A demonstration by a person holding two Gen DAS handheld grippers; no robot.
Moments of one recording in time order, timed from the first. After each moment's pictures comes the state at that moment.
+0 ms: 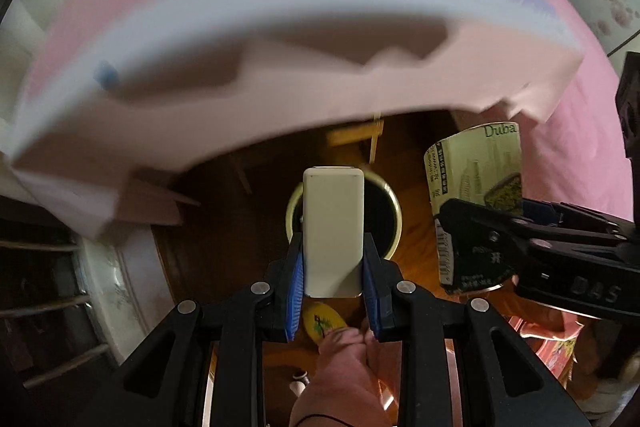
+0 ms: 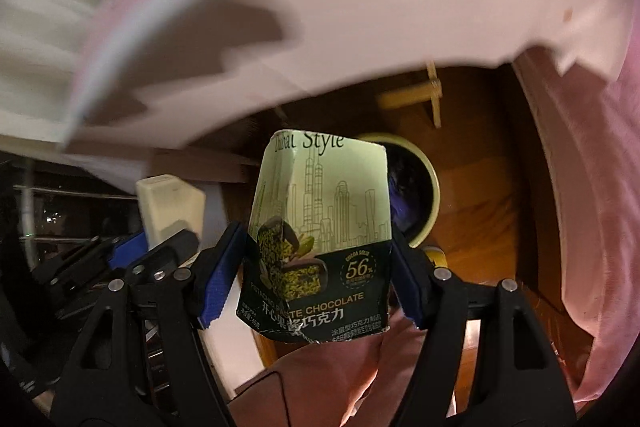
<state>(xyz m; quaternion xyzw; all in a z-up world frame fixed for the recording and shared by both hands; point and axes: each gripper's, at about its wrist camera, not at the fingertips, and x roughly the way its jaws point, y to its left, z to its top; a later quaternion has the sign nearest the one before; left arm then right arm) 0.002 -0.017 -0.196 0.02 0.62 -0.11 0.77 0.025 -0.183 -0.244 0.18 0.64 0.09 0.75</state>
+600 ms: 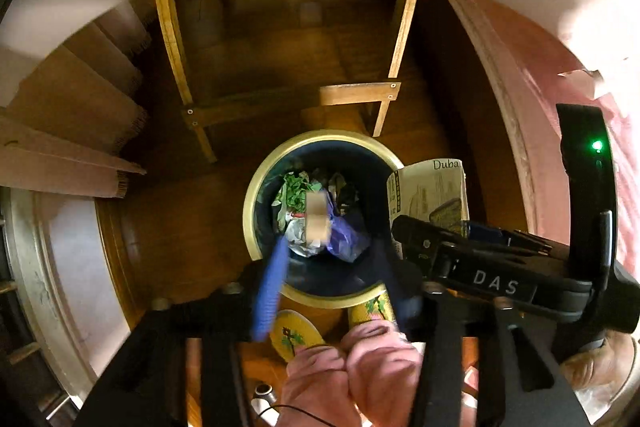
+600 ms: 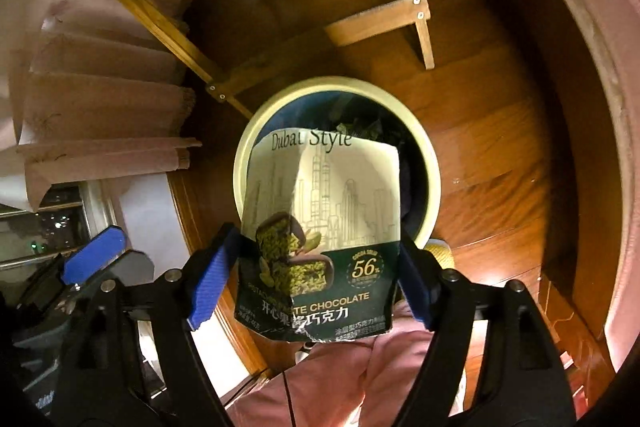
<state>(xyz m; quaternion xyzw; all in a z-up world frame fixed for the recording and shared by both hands) 0.022 -0.046 -0.378 -0.03 0.66 -0.09 0.75 0.050 -0.215 -0.453 0.21 0.69 0.07 0.69</state>
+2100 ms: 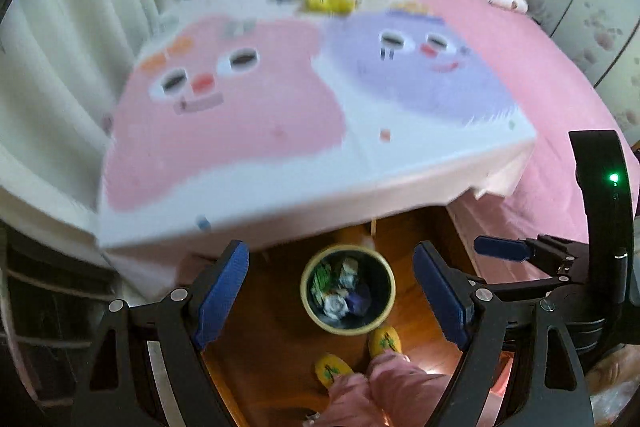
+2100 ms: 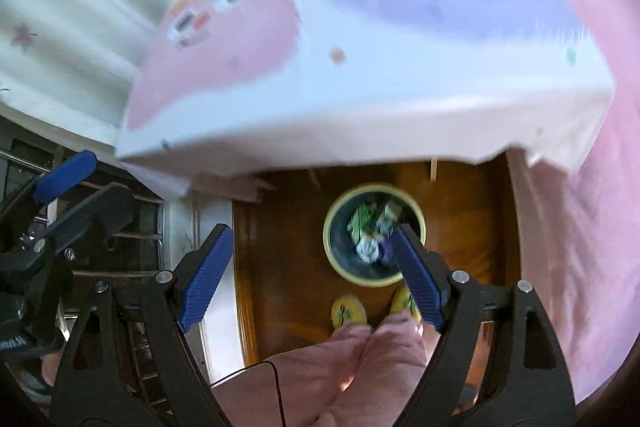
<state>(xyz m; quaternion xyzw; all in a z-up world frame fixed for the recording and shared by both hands) 0.019 -0.011 0.017 0.03 0.51 -0.10 0.85 0.037 -0.171 -0.061 0.11 0.57 0.13 0.80</state>
